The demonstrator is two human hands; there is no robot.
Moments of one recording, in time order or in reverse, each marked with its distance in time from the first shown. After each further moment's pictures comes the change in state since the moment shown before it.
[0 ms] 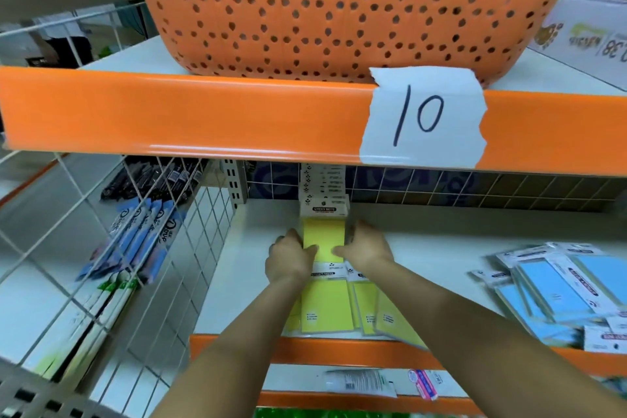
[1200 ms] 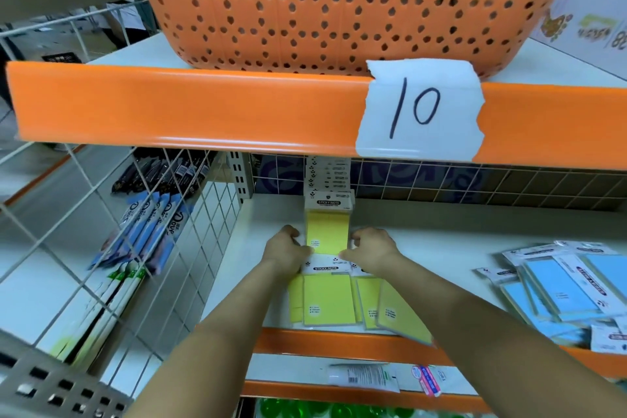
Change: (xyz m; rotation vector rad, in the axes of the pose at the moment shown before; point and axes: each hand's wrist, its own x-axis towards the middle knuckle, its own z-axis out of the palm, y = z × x) left_hand 0.004 -0.012 -0.025 -0.204 -0.216 0.003; right_hand -0.005 0.012 -0.007 -0.044 -0.164 -0.093
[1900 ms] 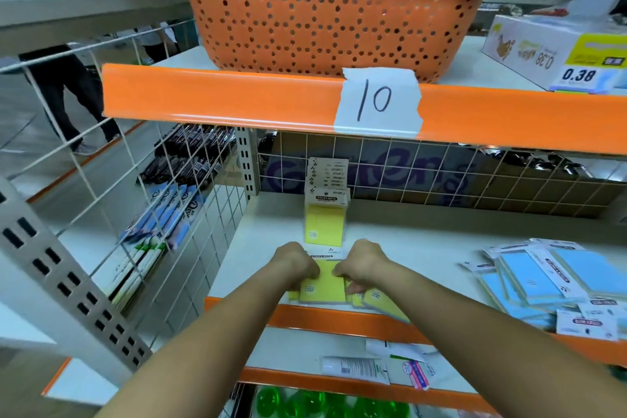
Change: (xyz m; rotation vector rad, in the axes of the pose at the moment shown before) left_hand -0.069 0.026 0.004 0.161 -0.147 -0.223; right_hand -0.063 -0.014 0.003 0.142 -0.115 0.128
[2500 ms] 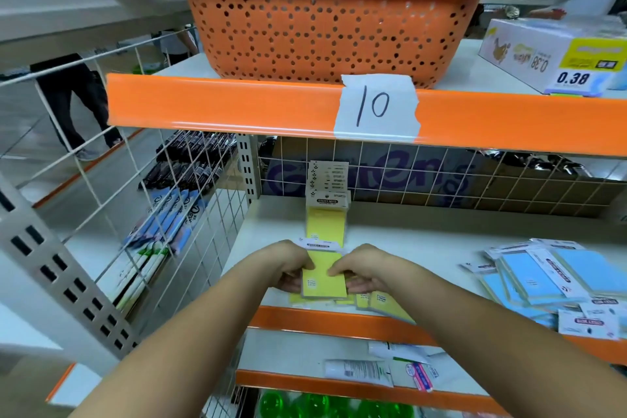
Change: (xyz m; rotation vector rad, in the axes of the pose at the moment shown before) left_hand -0.014 -0.001 -0.024 -0.223 -0.185 -0.040; right_hand -0.003 0.001 -0.003 0.417 -0.177 0.101
